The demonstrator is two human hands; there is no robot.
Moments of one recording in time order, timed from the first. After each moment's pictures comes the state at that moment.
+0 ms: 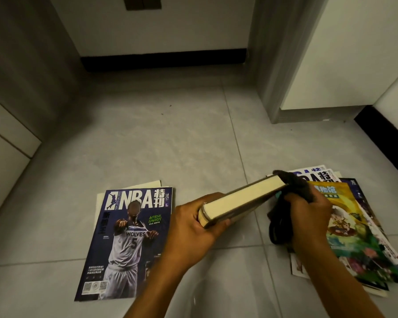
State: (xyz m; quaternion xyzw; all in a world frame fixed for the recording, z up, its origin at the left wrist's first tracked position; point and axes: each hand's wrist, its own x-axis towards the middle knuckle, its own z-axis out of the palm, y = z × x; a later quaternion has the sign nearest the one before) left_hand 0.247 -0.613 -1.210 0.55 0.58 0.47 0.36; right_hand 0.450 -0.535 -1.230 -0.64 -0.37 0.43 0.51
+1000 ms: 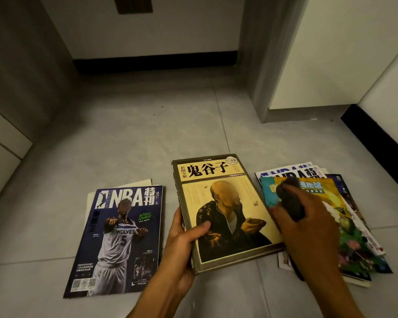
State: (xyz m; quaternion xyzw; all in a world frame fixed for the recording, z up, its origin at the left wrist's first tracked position) left_hand 0.280 -0.636 -1.225 0.09 0.49 0.56 0.66; right_hand 0.486 -0.577 -1.206 -0.70 -0.59 0.26 0.31
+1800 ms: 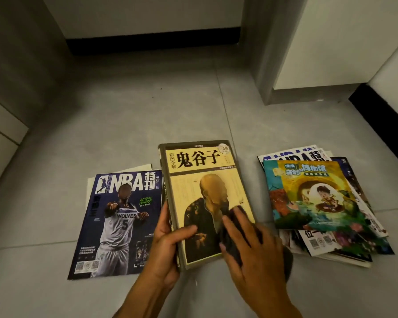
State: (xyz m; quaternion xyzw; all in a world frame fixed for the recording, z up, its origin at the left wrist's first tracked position) left_hand 0.258 -0.661 -1.253 0.13 0.49 0.59 0.63; right_hand 0.439 -0.649 -1.287 -0.54 -0.82 0.10 0.17
